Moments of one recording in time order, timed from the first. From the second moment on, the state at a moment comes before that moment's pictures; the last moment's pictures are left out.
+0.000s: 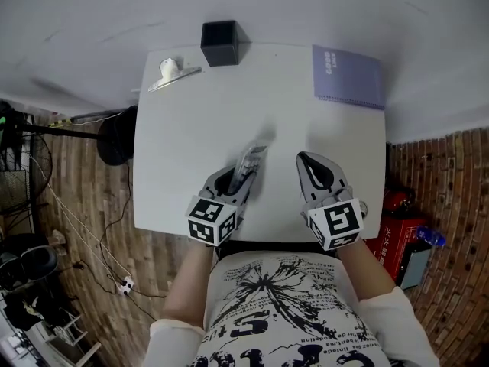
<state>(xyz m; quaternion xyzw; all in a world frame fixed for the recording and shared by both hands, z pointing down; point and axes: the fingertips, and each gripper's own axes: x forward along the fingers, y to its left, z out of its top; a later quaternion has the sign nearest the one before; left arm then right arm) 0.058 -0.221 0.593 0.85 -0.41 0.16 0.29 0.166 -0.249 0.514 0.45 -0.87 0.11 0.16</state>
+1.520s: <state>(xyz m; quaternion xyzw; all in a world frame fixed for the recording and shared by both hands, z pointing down) -0.009 -0.238 0.627 0.78 -0.48 0.20 0.34 0.123 -0.257 0.518 0.43 -0.88 0.11 0.17</state>
